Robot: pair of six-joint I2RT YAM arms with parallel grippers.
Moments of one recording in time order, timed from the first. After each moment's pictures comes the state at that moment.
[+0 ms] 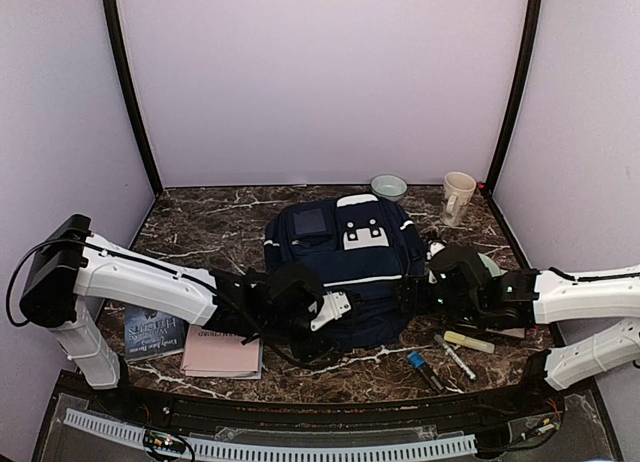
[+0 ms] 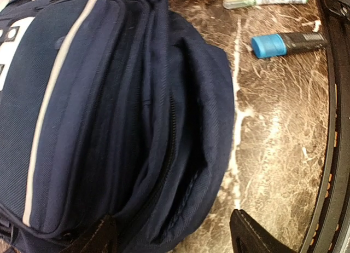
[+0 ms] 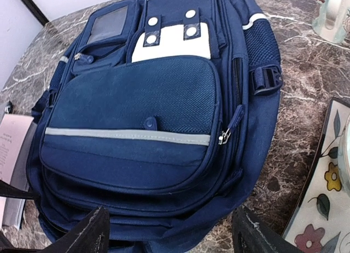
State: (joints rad) left arm -1.19 1.70 1.02 -0.18 -0.10 0.11; right arm 1.00 1.13 0.60 -0.18 0.44 0.66
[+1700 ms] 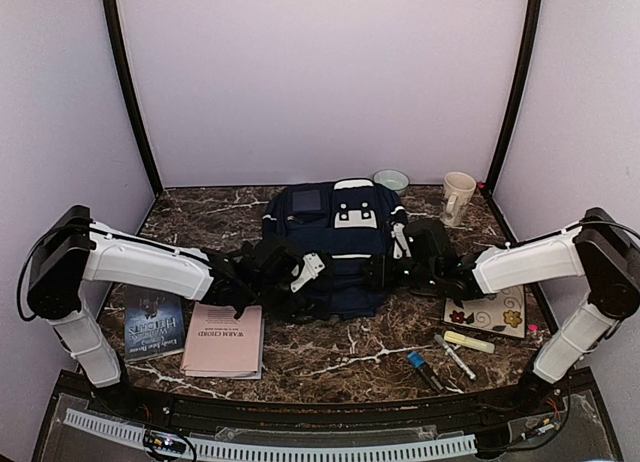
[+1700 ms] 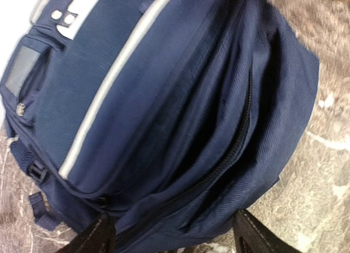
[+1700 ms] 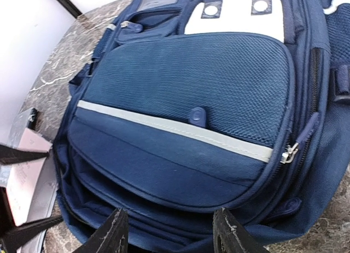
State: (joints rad) left arm -1.00 1.74 1.01 -0.12 -0.30 0.20; right arm 0.78 1.58 0.75 0.24 0.03 0.54
